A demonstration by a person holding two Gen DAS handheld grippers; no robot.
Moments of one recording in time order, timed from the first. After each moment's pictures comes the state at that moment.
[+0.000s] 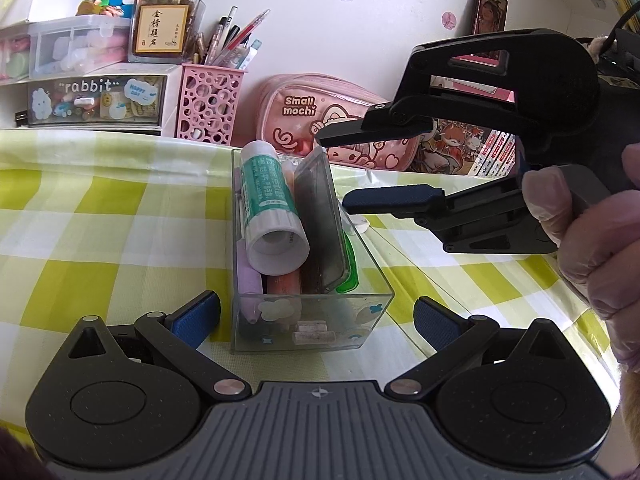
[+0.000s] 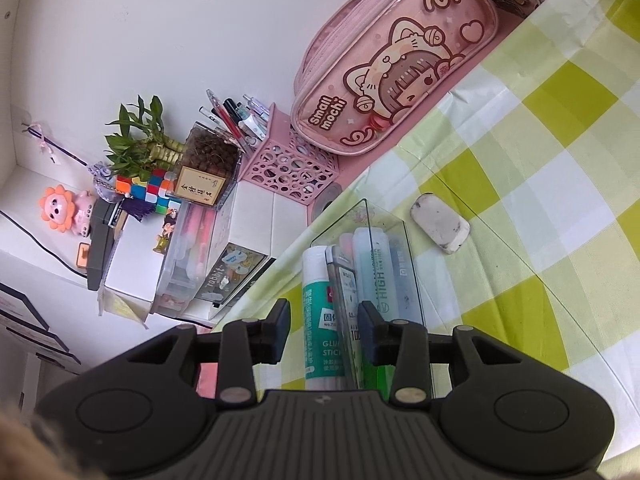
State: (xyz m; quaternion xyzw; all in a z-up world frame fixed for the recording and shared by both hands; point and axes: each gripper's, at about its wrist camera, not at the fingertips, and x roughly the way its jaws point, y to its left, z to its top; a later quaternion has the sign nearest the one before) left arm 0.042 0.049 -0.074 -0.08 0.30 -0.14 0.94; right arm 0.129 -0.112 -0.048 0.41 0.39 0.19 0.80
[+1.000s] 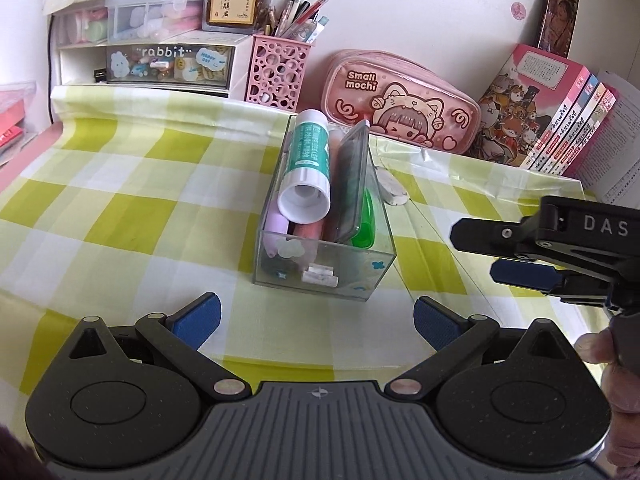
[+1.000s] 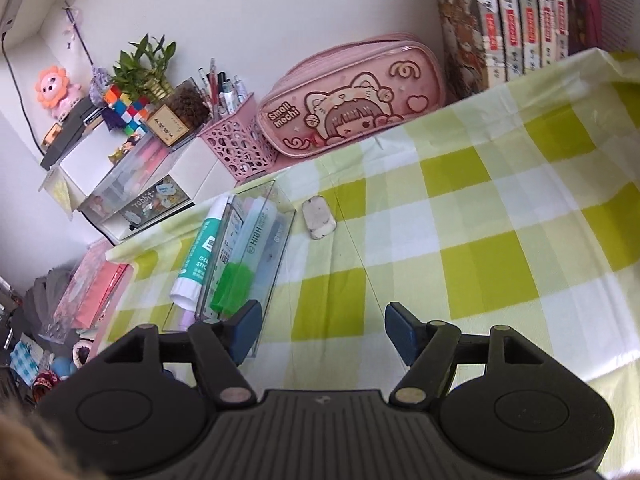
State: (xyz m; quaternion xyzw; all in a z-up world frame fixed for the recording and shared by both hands) left arm 0.018 0.030 -0.059 -0.11 0.36 -0.01 0.93; right arm 0.069 -0.146 -0.051 0.18 0.36 0.17 0.90
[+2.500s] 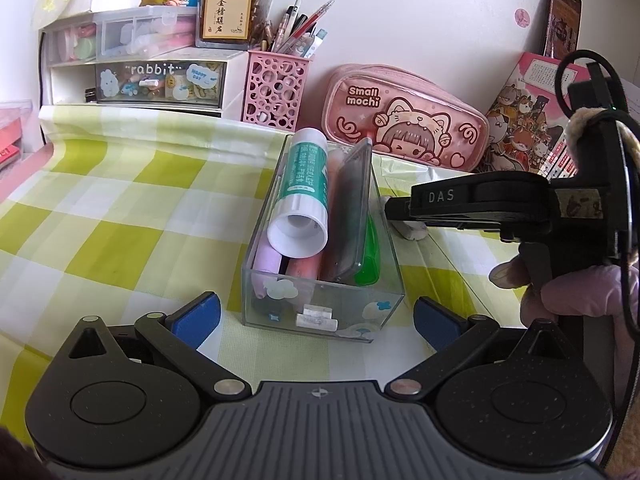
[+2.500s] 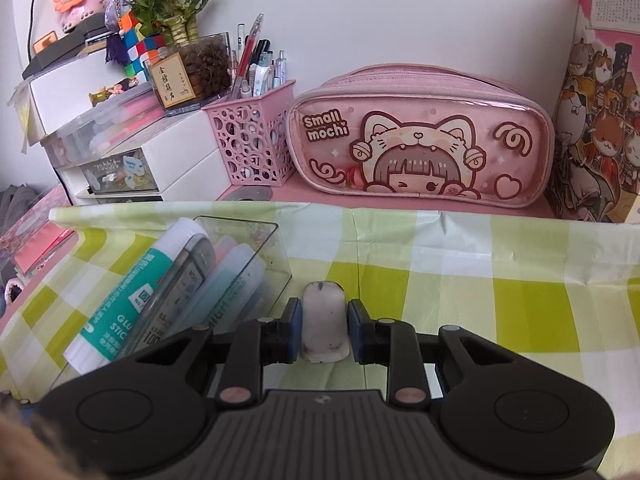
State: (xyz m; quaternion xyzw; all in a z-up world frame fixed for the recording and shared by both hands) left arm 0.036 0.025 -0.065 -0.10 0.33 0.00 0.94; right arm 0.158 -0.099 -0.069 0.04 0.32 0.17 0.93
